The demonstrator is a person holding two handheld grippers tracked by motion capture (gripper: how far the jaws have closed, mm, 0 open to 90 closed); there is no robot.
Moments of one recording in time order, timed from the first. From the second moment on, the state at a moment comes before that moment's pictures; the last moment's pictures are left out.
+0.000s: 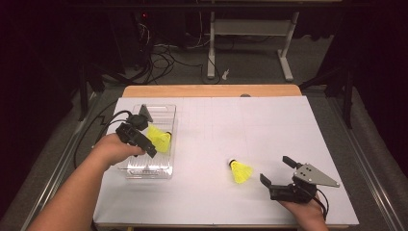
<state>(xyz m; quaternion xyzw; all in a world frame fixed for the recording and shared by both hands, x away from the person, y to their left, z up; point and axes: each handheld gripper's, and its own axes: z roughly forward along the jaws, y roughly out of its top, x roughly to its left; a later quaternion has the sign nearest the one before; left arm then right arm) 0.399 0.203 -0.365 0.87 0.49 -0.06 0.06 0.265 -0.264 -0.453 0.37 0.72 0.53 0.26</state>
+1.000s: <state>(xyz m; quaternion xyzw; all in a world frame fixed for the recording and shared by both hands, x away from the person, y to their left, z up) 0.385 0.165 -0.359 0.89 0.45 -0.08 0.07 0.263 -0.262 -0.453 0.37 0.72 0.53 0.26</state>
